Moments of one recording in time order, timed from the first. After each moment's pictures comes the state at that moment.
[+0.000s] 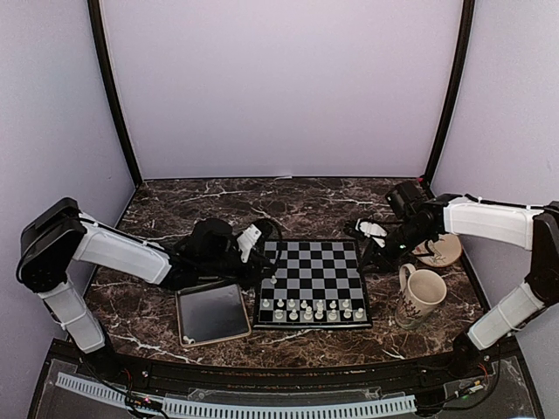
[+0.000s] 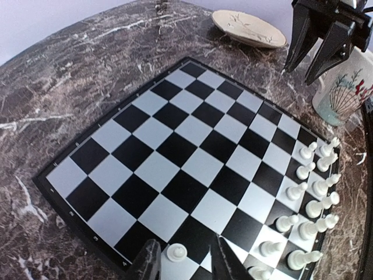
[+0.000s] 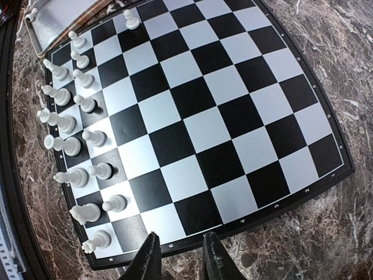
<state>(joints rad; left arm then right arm) -0.87 1.70 0.75 0.42 0.16 -0.07 0.47 1.45 0.92 -0.63 -0.48 -0.59</state>
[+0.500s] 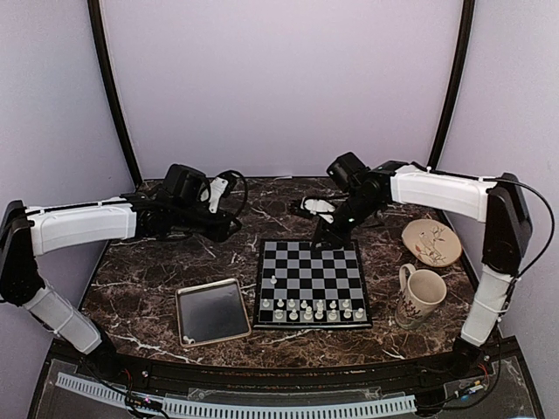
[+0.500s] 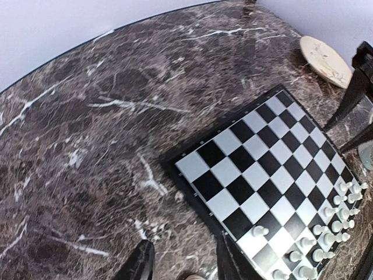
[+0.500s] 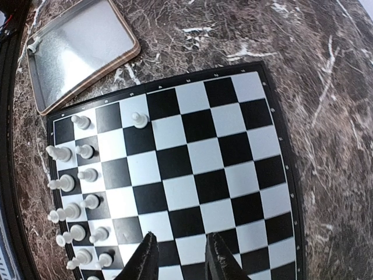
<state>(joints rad) -0.68 1.48 1.04 -0.23 0.07 -0.11 0.68 1.79 1.45 -0.78 -0.41 -0.57</state>
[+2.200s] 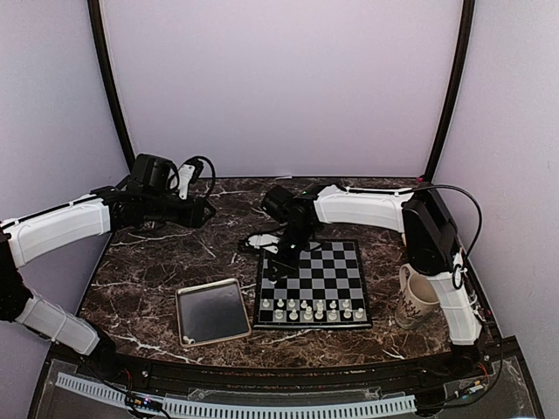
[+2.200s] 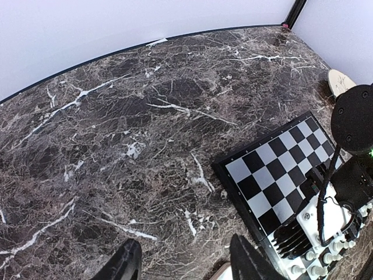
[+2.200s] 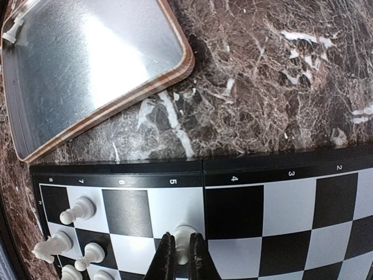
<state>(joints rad) -0.50 1.34 1.01 -0.31 0.09 -0.11 0.90 2.29 1.91 -0.94 -0.37 -0.51</state>
